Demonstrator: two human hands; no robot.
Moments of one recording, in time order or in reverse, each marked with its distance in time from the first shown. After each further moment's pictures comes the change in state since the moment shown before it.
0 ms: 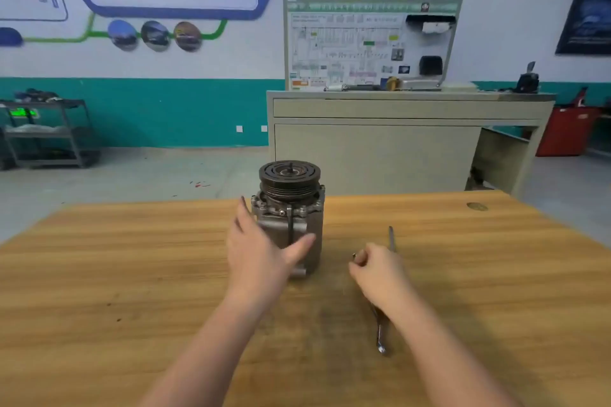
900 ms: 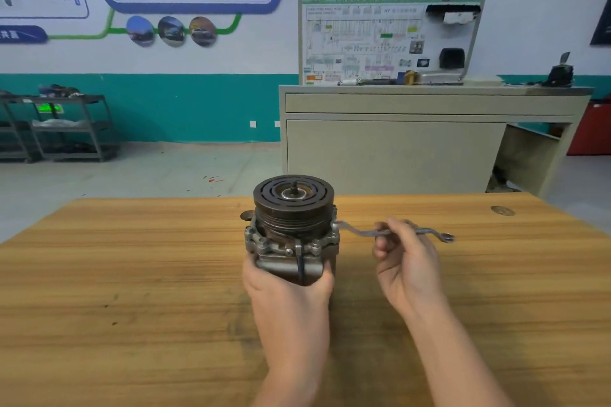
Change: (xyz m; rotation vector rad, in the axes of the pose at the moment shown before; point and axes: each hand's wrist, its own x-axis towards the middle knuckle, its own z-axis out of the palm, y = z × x) left_hand -0.053 0.020 0.041 -0.255 0.296 -0.265; right_hand 0.016 -0.004 -0.015 1.711 -0.050 -0.011
